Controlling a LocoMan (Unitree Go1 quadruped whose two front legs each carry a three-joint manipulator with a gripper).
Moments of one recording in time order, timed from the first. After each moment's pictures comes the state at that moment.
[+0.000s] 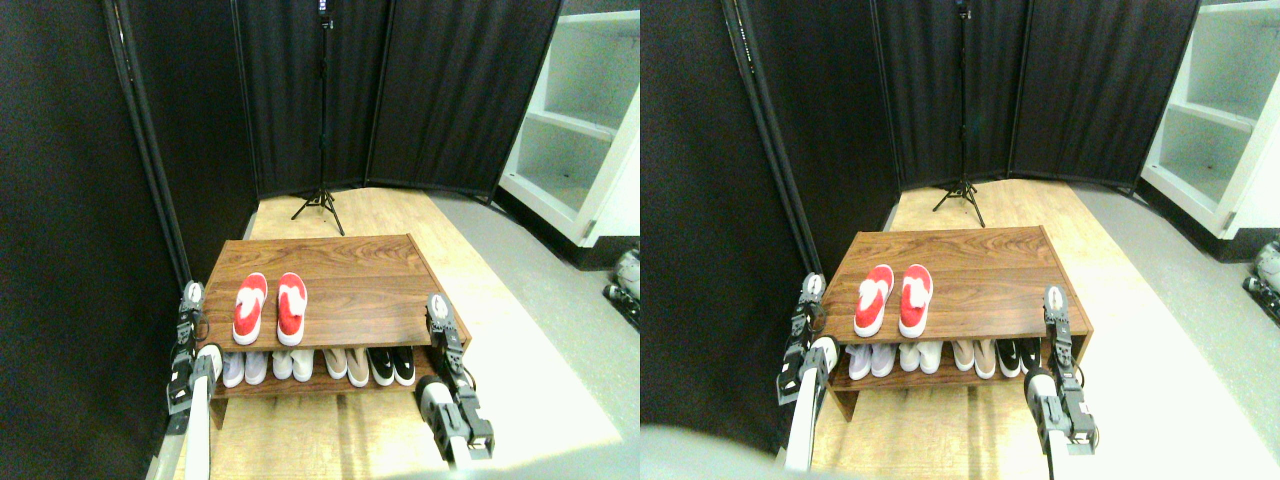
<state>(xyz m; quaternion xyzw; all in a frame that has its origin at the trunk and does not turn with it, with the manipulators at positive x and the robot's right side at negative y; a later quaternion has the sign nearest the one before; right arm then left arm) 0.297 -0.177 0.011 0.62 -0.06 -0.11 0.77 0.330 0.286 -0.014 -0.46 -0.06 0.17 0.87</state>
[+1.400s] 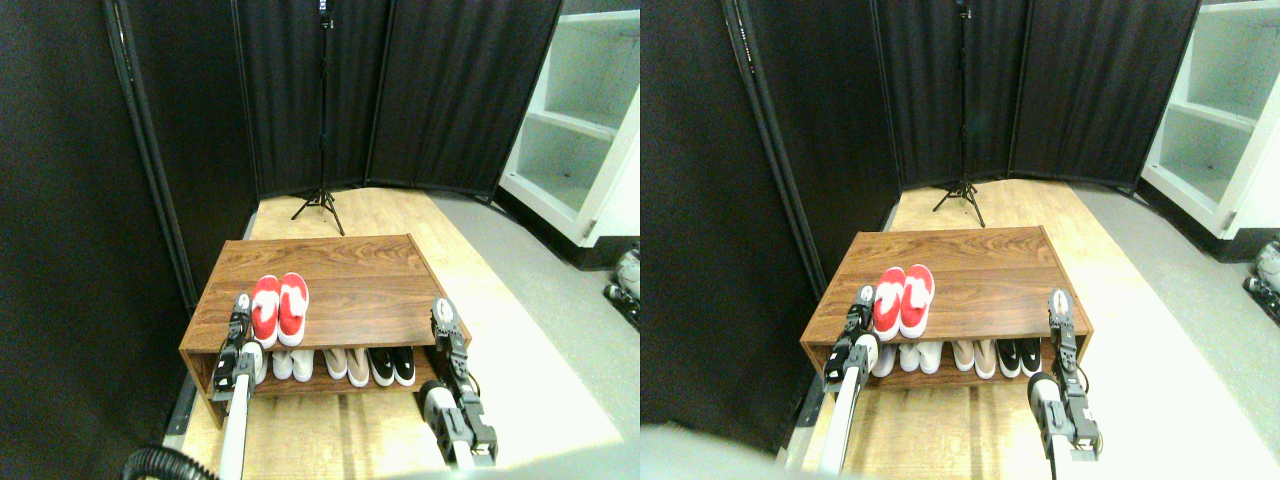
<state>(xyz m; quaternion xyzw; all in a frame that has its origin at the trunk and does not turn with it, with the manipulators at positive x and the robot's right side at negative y) 0.293 -0.186 0.009 0.61 -0.07 -0.12 0.78 0.343 0.197 -0.055 -0.52 0.08 0.16 0.83</state>
